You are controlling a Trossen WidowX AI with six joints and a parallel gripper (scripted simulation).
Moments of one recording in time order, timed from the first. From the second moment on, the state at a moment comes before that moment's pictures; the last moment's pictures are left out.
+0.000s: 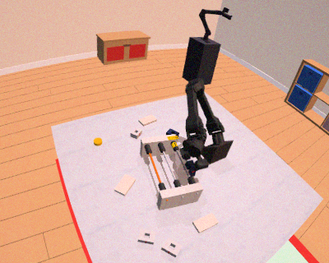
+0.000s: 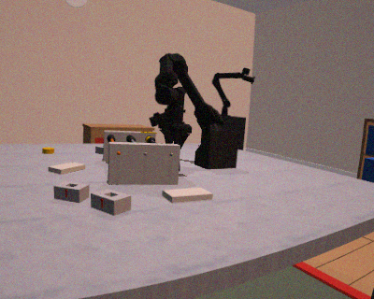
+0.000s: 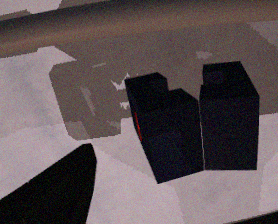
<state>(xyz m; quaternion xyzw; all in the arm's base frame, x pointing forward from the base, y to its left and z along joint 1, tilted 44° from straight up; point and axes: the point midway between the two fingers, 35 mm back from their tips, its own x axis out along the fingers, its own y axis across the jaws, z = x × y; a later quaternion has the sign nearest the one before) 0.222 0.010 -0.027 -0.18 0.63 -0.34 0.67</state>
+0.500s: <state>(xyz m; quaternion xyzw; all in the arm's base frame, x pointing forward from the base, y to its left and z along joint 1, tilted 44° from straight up) 0.221 0.007 -0.030 -0.18 0.64 -0.34 0.67</state>
